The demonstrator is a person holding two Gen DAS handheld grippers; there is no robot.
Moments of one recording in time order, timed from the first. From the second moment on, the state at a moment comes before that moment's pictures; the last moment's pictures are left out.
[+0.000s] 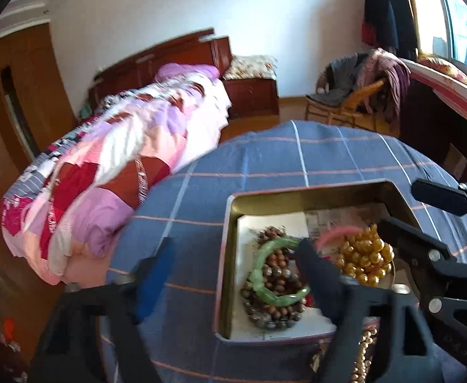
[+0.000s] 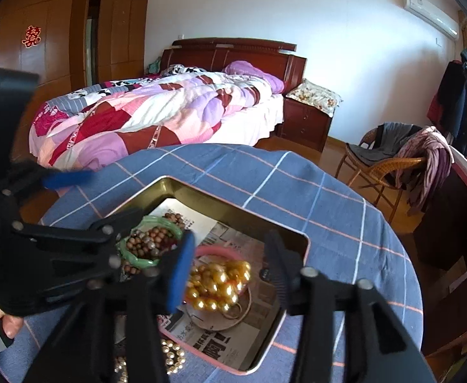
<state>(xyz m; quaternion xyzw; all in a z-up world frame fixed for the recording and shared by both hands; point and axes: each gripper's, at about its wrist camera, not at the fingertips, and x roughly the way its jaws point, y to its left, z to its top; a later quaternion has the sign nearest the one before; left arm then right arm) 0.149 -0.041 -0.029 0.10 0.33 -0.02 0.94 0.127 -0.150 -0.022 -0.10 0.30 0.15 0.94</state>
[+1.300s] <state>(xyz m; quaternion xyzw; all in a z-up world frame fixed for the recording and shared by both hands) 0.060 -0.060 -0.082 0.10 0.41 -0.08 0.90 0.053 -0.175 -0.068 -0.08 0.36 0.08 0.93</state>
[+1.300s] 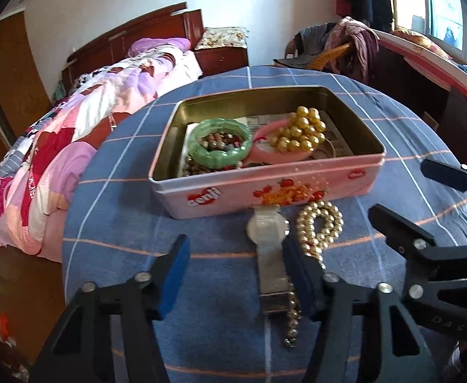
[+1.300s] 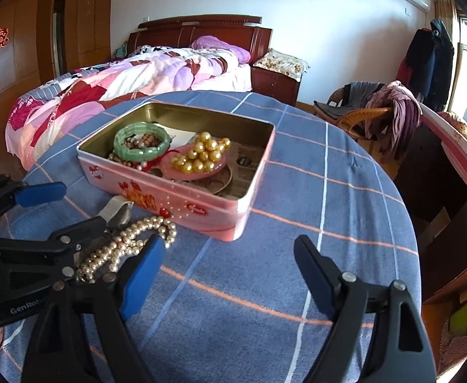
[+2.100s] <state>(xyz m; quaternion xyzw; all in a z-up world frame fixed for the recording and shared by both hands) 0.066 -0.017 -0.080 0.08 0.40 -0.03 0.91 0.057 -0.143 -0.076 -0.05 0.40 0.13 0.90</state>
